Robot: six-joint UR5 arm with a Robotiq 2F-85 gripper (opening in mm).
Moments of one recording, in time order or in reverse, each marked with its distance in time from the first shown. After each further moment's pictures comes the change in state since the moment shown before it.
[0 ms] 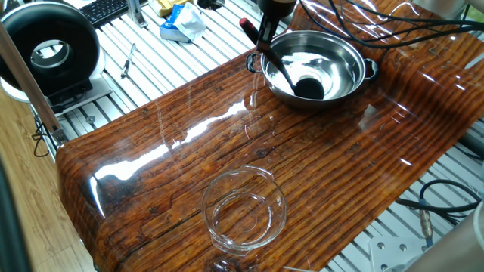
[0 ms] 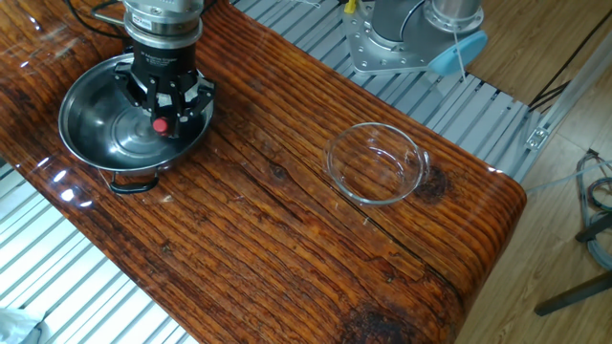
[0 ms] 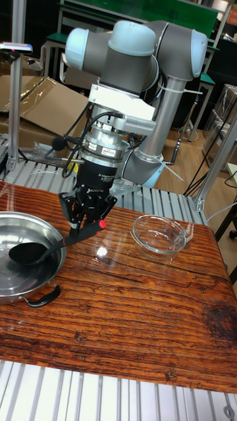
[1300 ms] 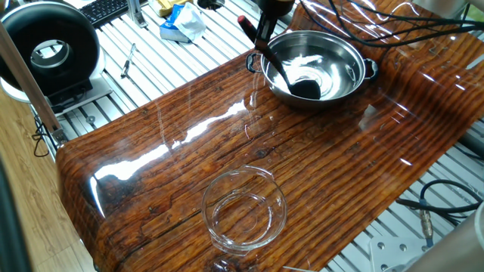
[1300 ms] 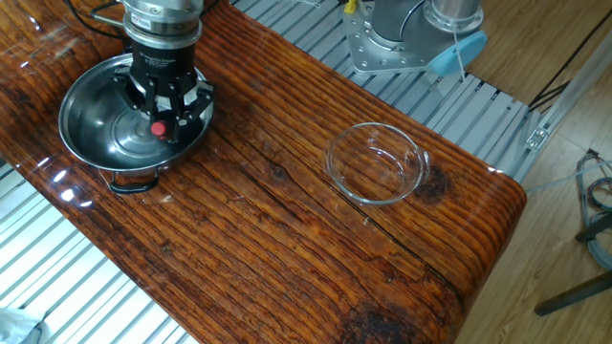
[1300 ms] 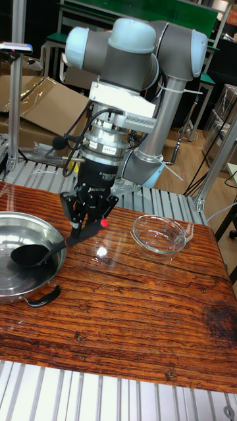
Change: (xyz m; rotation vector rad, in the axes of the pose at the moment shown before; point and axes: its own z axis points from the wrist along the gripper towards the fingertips) arm 0.002 -0.002 -0.012 0.005 0.008 0.010
